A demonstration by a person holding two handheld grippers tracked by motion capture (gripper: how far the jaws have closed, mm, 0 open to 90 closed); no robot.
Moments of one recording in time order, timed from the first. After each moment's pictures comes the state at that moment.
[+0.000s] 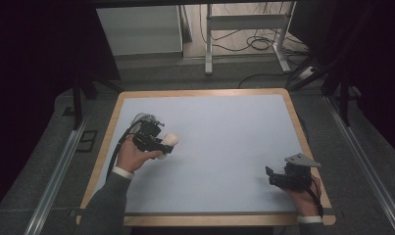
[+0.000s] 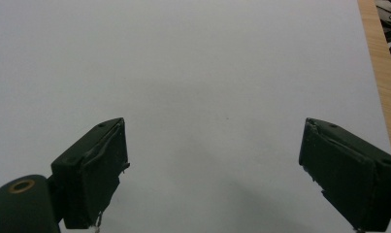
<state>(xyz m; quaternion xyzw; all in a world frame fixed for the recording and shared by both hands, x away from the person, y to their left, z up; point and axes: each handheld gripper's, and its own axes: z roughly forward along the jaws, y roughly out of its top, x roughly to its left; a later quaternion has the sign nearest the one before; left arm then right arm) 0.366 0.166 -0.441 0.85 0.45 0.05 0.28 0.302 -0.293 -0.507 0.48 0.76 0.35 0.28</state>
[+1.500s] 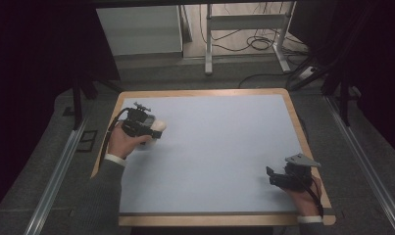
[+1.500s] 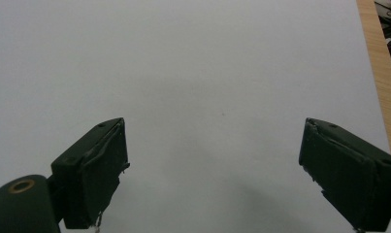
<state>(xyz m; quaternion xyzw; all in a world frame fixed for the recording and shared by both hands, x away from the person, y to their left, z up) 0.403 0.206 -0.436 0.81 0.51 0.06 0.29 0.303 -0.295 -0.509 0.48 0.76 0.34 0.28</state>
